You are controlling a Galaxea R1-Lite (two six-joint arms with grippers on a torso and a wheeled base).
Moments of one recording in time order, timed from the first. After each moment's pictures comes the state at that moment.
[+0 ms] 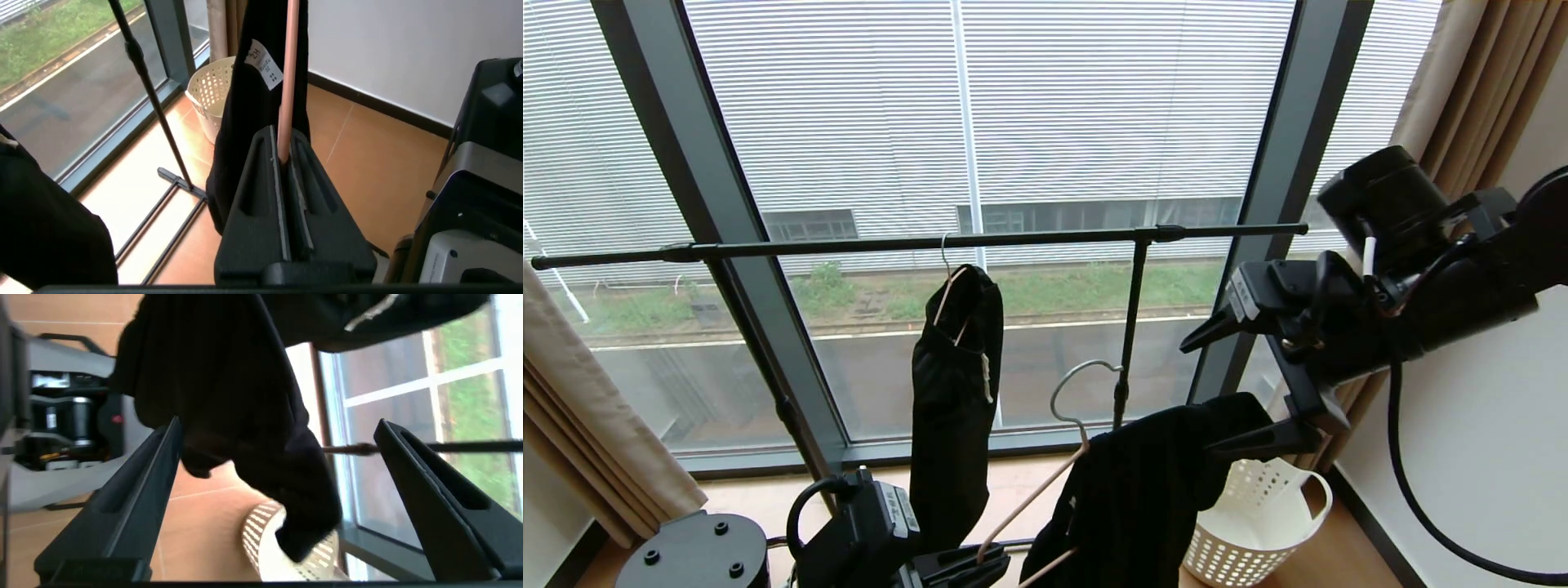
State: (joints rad) left arm -0.77 1.79 0.00 -1.50 -0.23 0.08; right arm 0.41 1.76 -1.46 0.69 0.52 -1.03
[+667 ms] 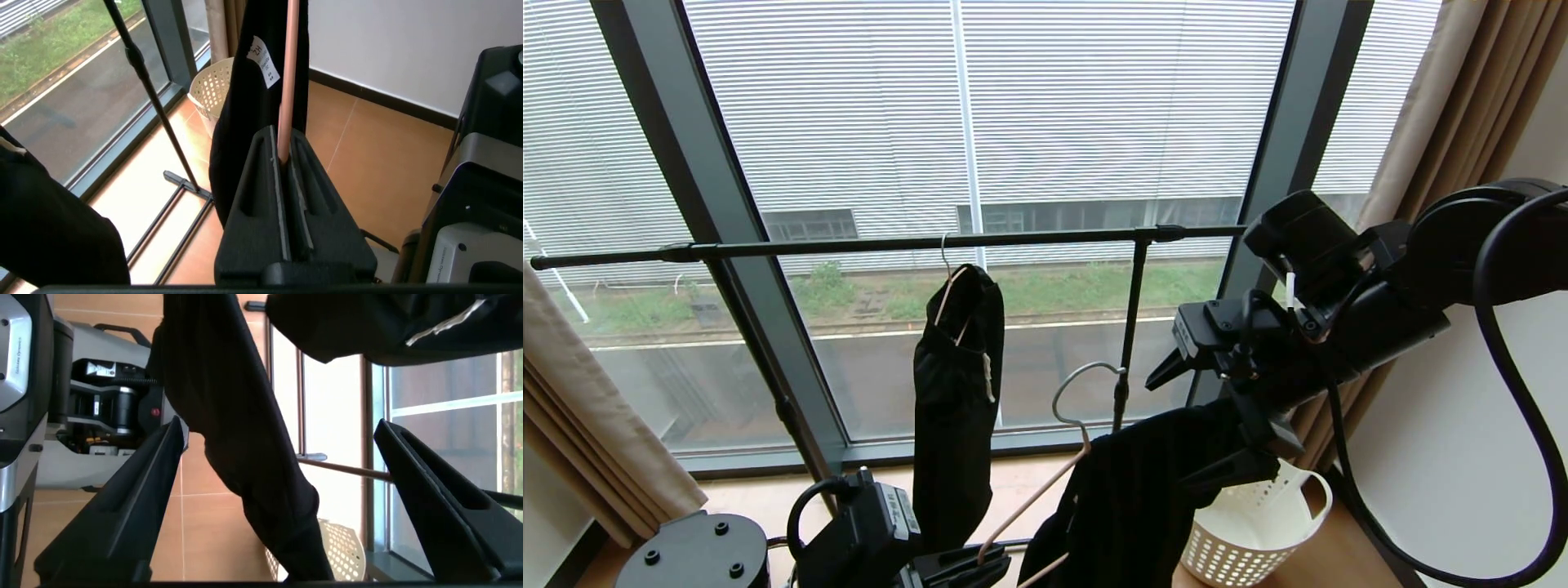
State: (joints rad) left arm -0.77 1.79 0.00 -1.50 -0.23 0.09; right arm 0.47 1.87 -1.49 0.74 0.53 -1.04
